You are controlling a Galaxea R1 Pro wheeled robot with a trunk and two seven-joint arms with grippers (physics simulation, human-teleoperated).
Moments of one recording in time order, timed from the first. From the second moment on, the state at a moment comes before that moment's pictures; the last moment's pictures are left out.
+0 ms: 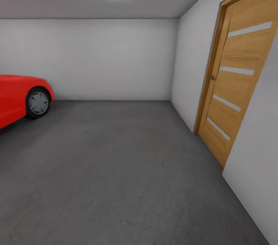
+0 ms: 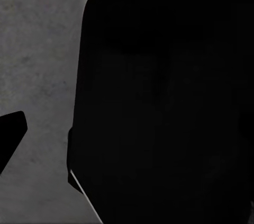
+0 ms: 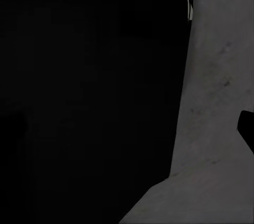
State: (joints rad) left arm 0.00 0.01 0.02 -0.02 0.15 -0.01 0.01; right arm 0.00 0.00 0.00 0.00 0.05 0.00 -0.01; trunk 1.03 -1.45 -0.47
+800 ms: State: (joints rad) left arm 0.00 0.01 0.01 -0.02 0.15 -0.01 0.01; right arm 0.00 0.00 0.01 0.00 0.05 0.00 -0.01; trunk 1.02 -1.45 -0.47
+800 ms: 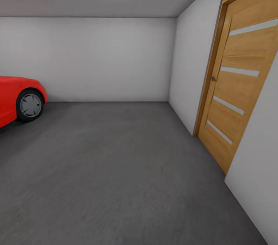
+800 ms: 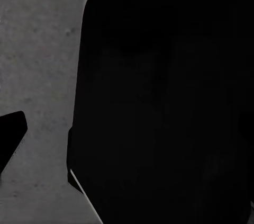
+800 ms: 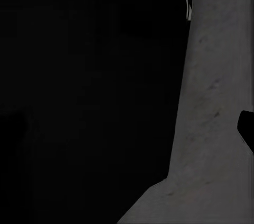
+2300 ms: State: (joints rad) left arm 0.00 0.01 0.01 -0.02 0.15 0.00 0.01; right arm 0.00 0.00 0.01 0.00 0.05 -0.02 -0.01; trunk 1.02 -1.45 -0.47
